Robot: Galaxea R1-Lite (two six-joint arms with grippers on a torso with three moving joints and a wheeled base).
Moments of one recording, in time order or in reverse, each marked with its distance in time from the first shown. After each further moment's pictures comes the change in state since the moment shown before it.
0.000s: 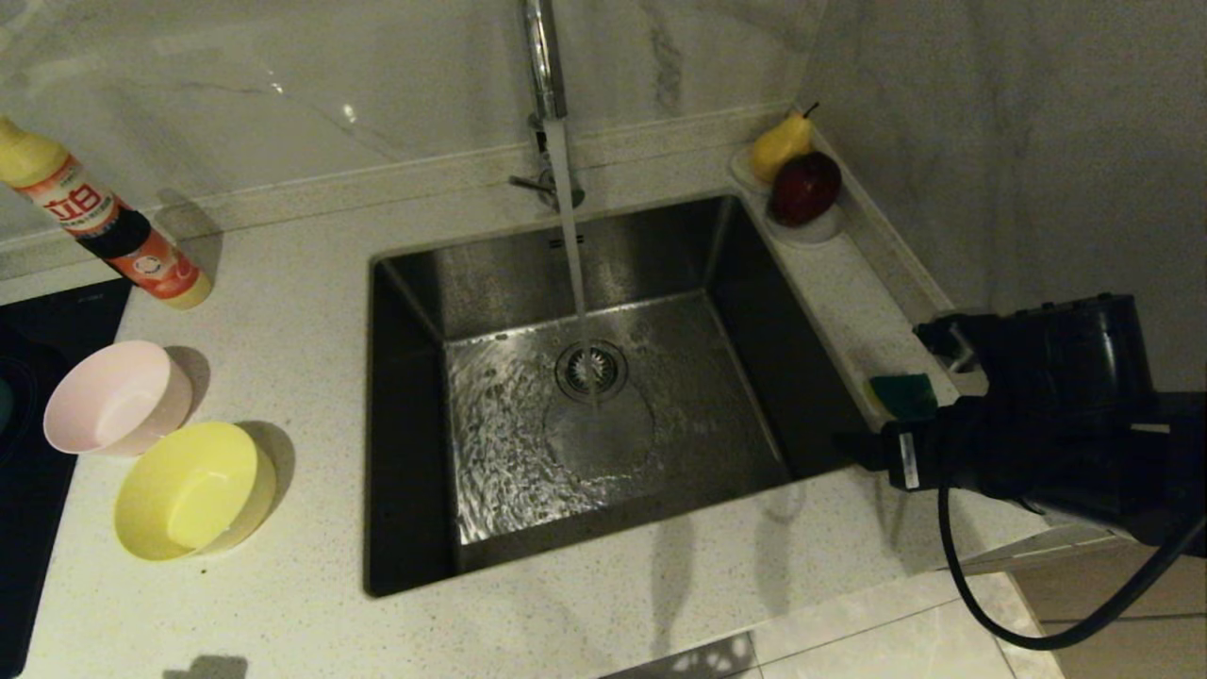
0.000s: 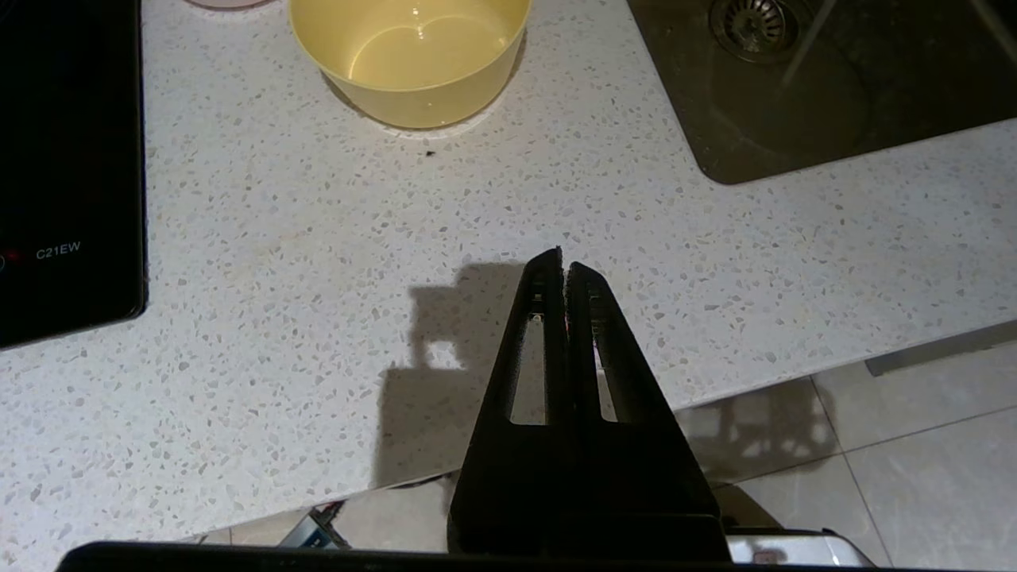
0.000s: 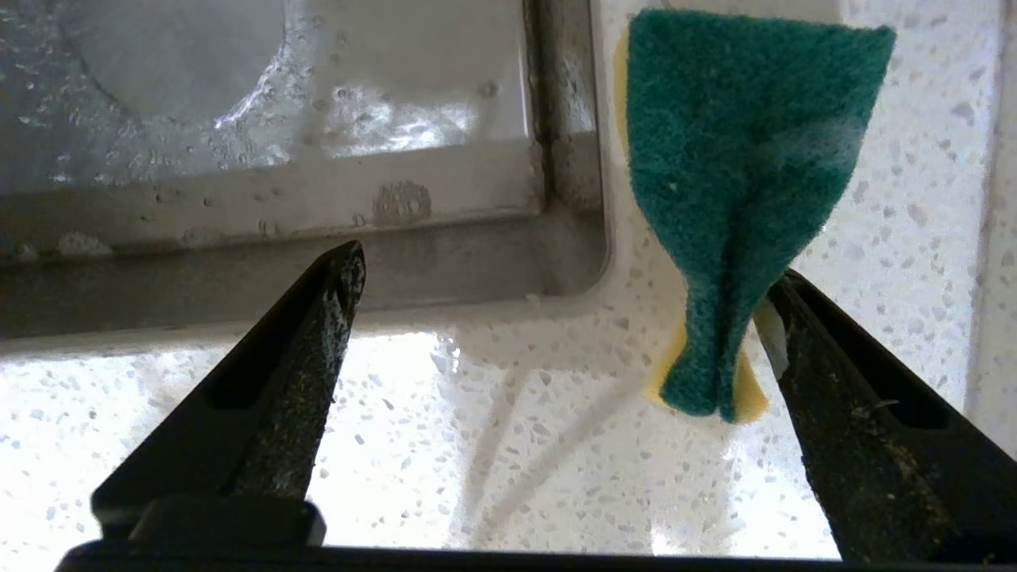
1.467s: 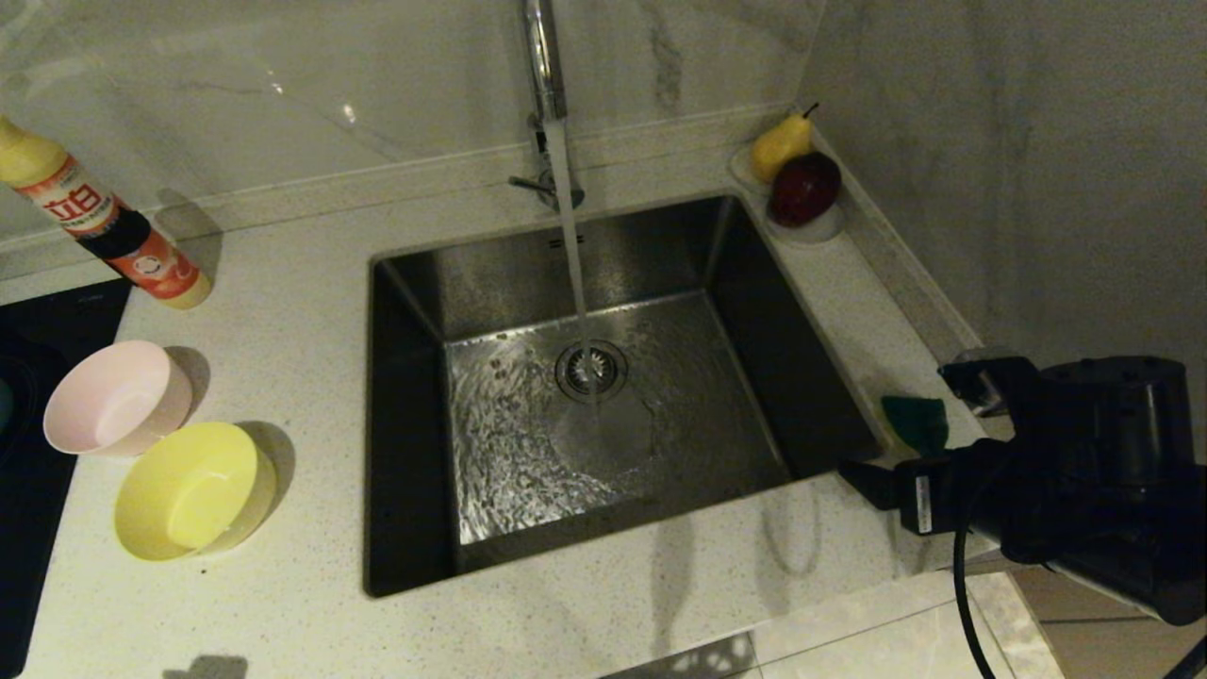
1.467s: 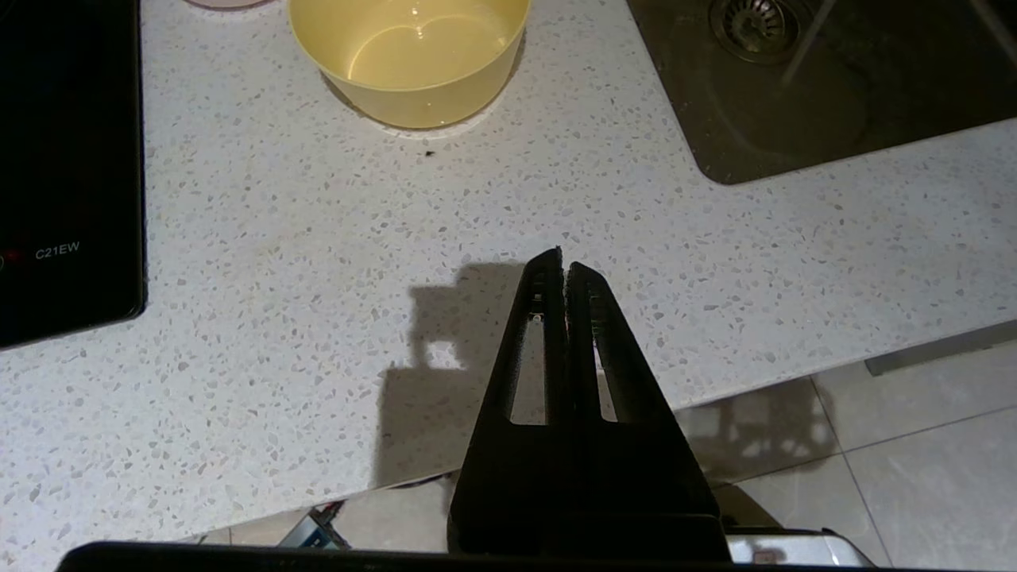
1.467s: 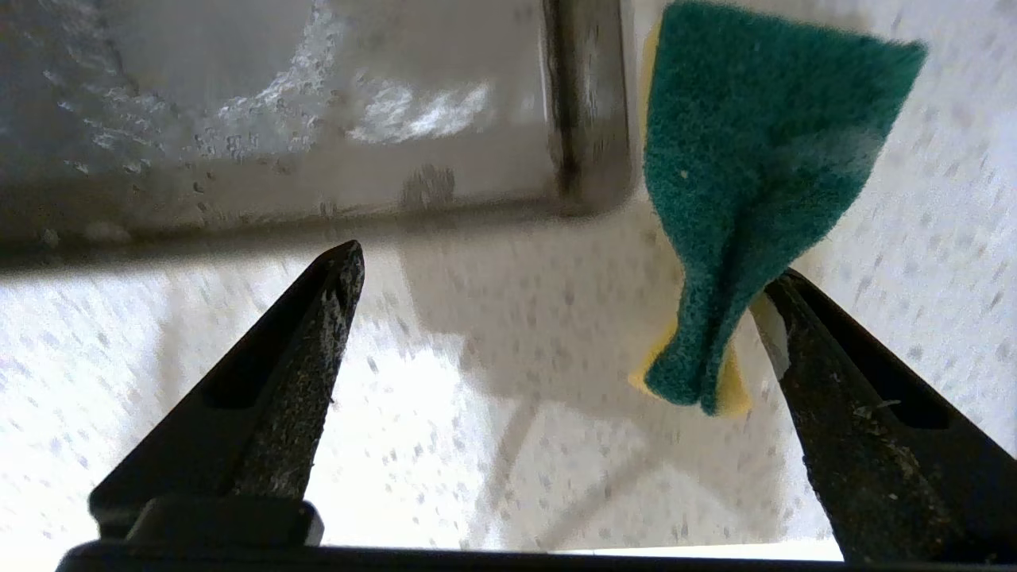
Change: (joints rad) left arm 0.000 0.001 0.000 0.000 0.000 0.000; right arm 0.031 -0.052 0.220 -0.233 -0.006 0.009
